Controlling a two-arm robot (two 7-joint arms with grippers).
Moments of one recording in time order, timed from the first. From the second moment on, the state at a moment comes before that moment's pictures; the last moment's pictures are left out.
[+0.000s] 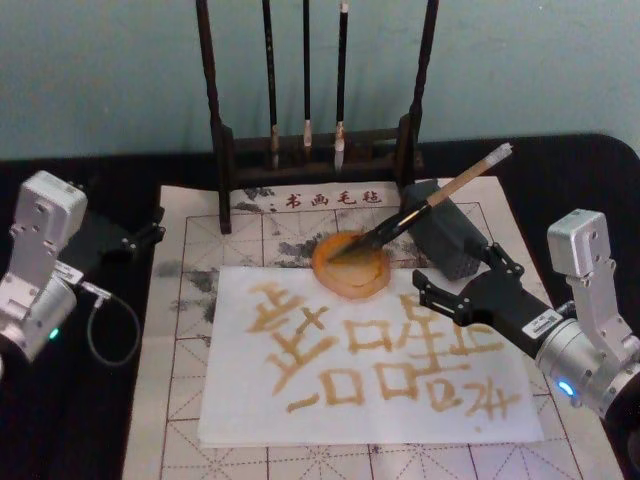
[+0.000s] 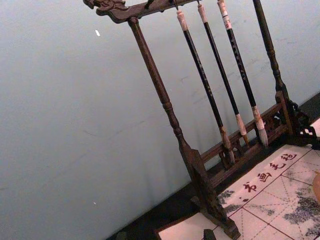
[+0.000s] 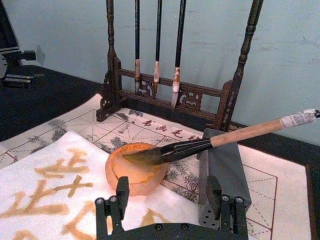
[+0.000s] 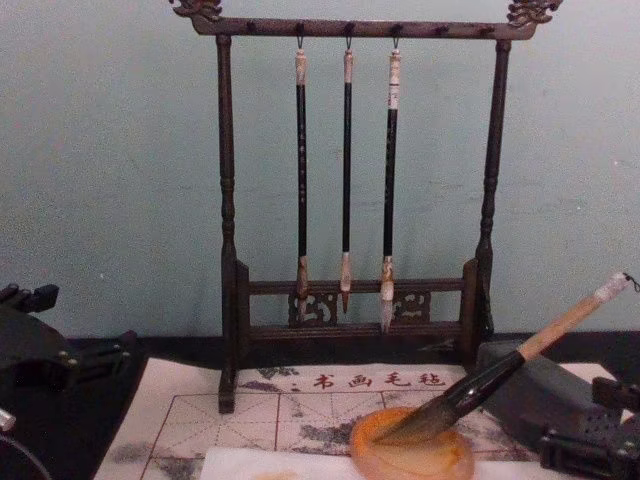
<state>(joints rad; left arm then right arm) -0.20 0.60 0.45 -1.41 -0.25 -0.12 0.03 0.05 0.58 -0.45 -1.56 0.46 -0.07 0.18</state>
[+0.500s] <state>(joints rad) -0.20 0.60 0.45 -1.41 -0.25 -0.12 0.03 0.05 0.58 -0.45 -1.56 0.46 -0.07 0.18</state>
